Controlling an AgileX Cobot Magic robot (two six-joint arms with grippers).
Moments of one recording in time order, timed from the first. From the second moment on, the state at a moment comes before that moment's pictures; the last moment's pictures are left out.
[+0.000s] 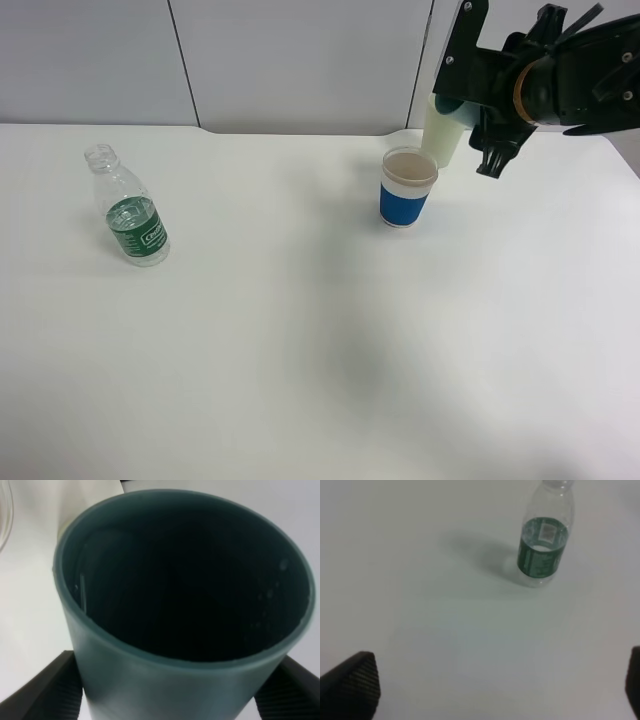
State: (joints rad) left arm -0.01 -0.01 -0.50 -0.01 1.05 -0.03; right arm 0.43 1.60 -0.91 -1.57 0.44 0.45
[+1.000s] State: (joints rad) left arm -0.01 -0.01 -0.50 -0.01 1.05 -0.03; right arm 0.43 1.60 -0.91 -1.63 0.44 0.37
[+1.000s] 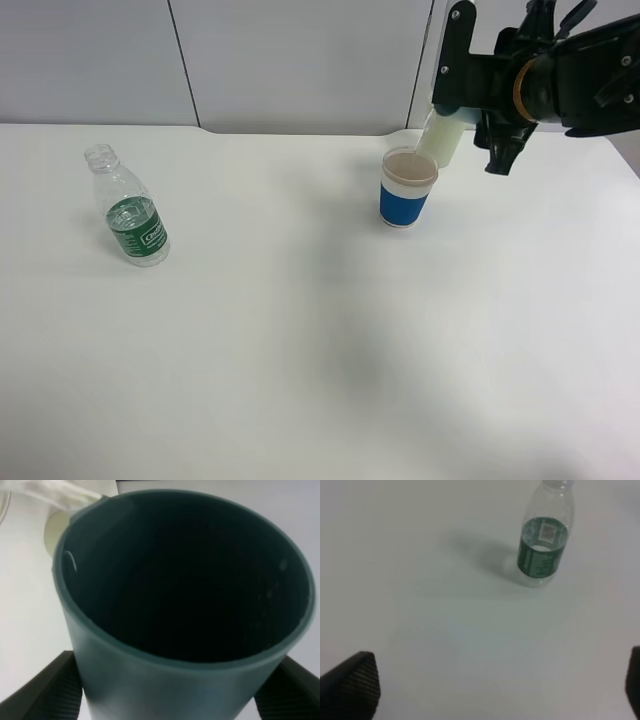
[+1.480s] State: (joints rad) left arm -0.01 -0.01 -0.50 -0.01 1.05 -0.03; right arm 0.43 1.60 -0.91 -1.64 0.44 0.29
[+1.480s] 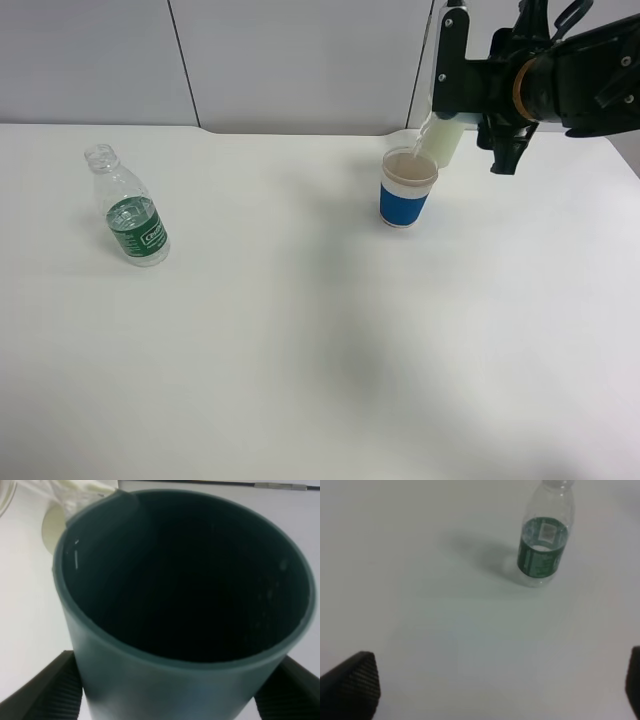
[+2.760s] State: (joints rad) left arm -0.01 -0.01 -0.50 -0.01 1.05 -0.03; right arm 0.43 1.60 -0.91 -1.73 0.43 0.24
